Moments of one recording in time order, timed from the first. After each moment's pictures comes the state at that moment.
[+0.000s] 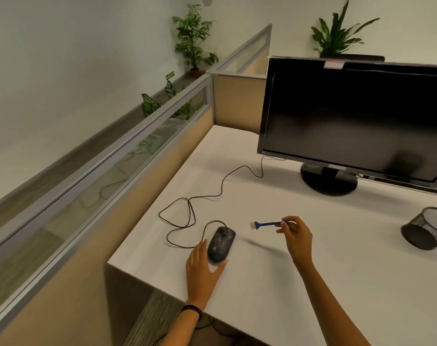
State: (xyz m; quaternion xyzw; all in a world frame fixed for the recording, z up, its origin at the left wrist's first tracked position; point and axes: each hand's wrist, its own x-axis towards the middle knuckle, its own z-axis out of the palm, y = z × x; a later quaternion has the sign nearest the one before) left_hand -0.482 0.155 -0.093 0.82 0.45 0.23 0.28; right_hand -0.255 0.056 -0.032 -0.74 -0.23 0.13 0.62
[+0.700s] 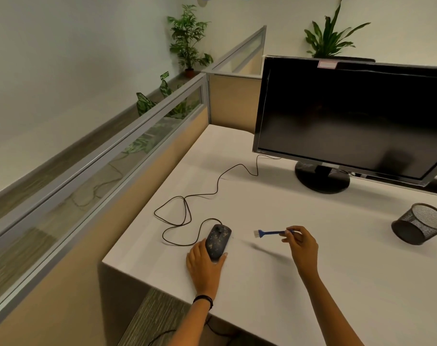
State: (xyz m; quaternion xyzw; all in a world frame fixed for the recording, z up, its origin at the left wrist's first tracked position) left_hand -0.454 0.145 -0.098 0.78 0.52 0.27 0.24; right_hand -0.262 0.021 -0.043 -0.75 -0.20 0.12 0.61
